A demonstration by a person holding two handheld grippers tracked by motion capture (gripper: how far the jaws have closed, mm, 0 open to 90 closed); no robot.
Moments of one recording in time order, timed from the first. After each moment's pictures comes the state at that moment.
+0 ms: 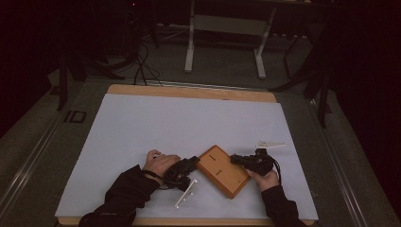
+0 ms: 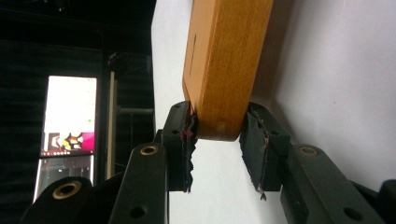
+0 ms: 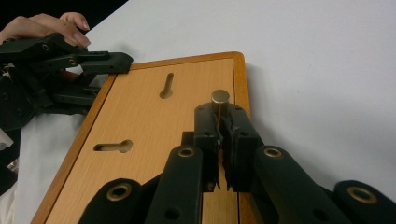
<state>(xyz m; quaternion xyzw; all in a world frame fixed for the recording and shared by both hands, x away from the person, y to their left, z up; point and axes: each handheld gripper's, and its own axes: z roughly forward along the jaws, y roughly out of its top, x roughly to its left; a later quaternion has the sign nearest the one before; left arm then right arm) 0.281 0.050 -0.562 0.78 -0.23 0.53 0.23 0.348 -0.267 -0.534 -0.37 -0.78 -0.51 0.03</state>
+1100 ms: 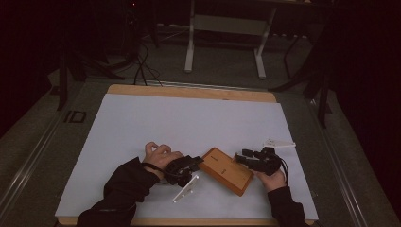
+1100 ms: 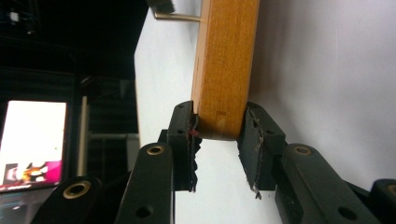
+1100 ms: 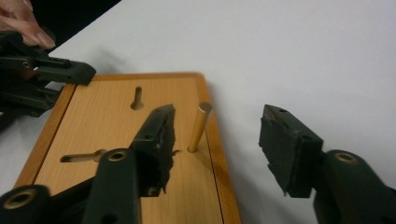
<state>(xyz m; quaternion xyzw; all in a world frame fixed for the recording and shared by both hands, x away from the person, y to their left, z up) 0.287 0.047 -0.523 0.81 -0.27 0.45 0.26 0.342 -0.282 -0.517 -0.40 -0.77 -0.50 -0.03</state>
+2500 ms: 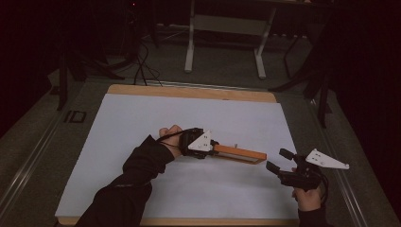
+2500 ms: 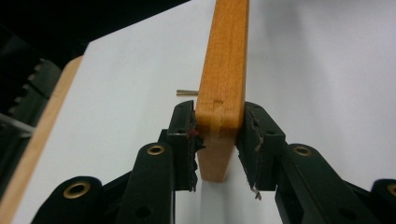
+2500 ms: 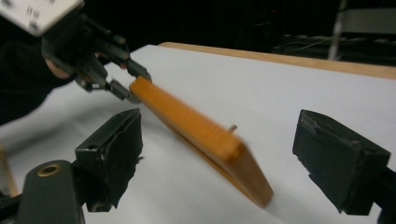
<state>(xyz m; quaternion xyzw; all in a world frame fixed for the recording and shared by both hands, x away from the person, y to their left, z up) 0.363 0.017 -0.460 0.89 -0.07 0.17 0.43 0.265 -0.344 -0.447 -0.37 -0.72 -0.56 -0.16</state>
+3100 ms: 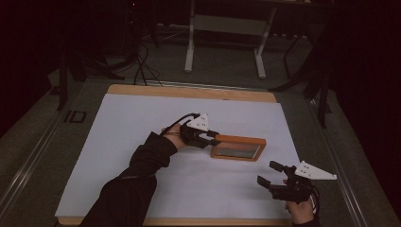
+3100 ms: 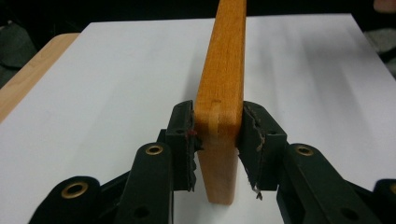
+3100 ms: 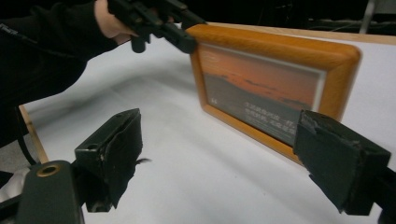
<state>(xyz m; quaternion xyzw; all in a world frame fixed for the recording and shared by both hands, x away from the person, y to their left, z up) 0.405 0.020 -0.464 0.87 0.05 0.07 0.49 0.243 -0.326 -0.472 -0.35 -0.74 -0.55 -0.13</state>
